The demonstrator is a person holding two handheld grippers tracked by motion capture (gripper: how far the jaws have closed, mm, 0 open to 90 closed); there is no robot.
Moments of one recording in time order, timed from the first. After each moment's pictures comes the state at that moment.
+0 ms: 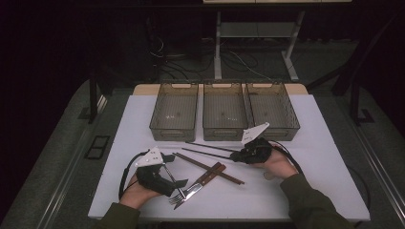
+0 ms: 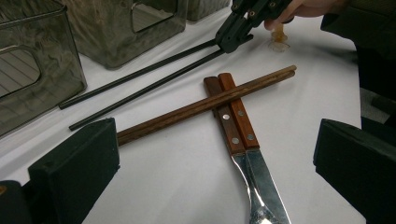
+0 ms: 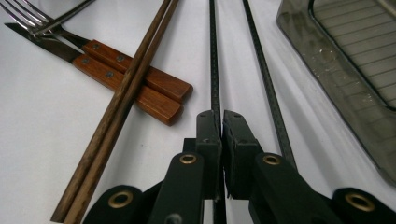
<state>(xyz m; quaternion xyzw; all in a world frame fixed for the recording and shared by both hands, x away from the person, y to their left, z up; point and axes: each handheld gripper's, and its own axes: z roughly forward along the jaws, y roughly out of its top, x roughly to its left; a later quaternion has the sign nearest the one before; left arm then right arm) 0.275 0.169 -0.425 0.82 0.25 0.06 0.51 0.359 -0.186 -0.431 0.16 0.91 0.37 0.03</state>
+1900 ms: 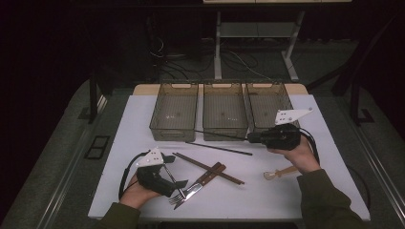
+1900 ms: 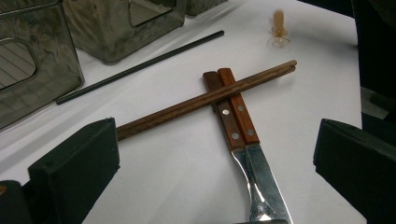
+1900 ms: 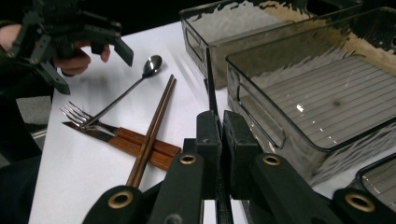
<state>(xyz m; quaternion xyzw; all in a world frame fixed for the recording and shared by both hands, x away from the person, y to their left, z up) 0.275 0.168 -0.427 0.83 0.25 0.06 0.50 0.350 -0.247 -0.366 0.22 0.83 0.51 0.04</state>
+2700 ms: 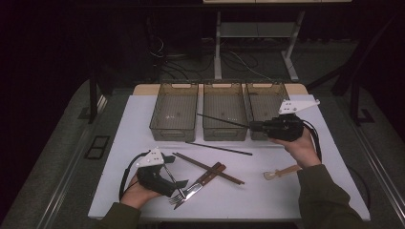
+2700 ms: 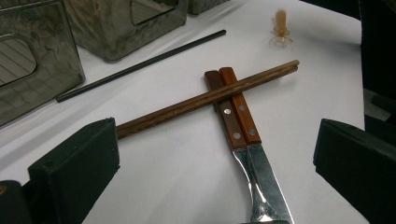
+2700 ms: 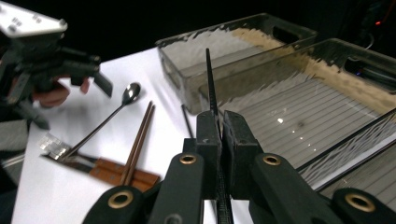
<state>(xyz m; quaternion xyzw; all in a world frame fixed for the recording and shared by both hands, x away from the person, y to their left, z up) 0.275 0.168 -0.428 0.82 0.26 0.06 0.50 0.361 -0.249 -0.345 0.25 0.81 0.53 0.08</state>
